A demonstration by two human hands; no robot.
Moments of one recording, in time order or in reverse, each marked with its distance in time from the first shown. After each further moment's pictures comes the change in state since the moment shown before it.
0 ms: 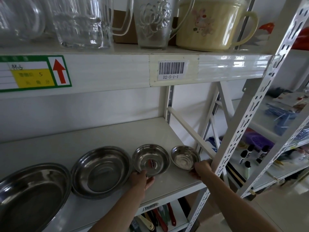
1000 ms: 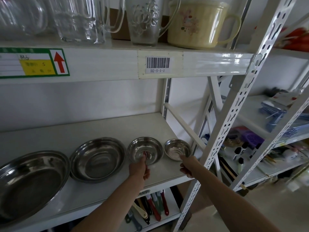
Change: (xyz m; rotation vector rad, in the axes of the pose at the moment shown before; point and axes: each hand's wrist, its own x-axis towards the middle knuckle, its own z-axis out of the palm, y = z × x) left_hand -0.044 -0.007 0.006 0.152 -0.019 0.102; right_hand -0.057 0.006 -0.004 -0.347 -0.101 -0.142
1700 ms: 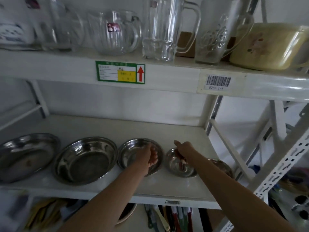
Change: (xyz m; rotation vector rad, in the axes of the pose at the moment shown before) left_hand -0.027 0.088 -0.075 -0.210 0.141 0.171; right_hand -0.049 -0.125 0.121 -0.289 -0.174 -0.468
